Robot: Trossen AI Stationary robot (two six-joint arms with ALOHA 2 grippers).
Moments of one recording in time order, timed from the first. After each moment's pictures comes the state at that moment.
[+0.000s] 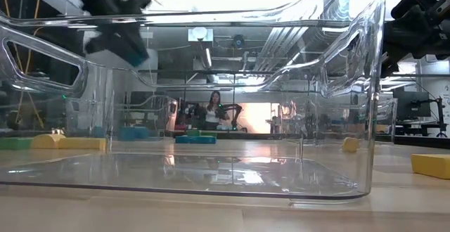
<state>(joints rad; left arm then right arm) 0.34 1.03 0.87 -0.73 -0.10 -0.69 -0.01 0.01 0.01 0.03 -0.12 0.34</state>
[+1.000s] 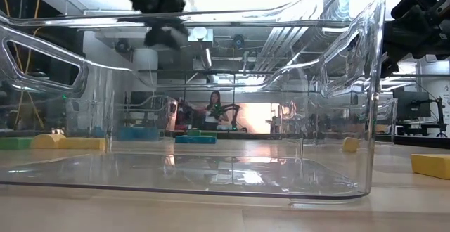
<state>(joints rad) 0.50 1.37 1.24 -0.71 0.28 -0.16 -0.01 0.01 0.01 0.03 -0.12 0.34</state>
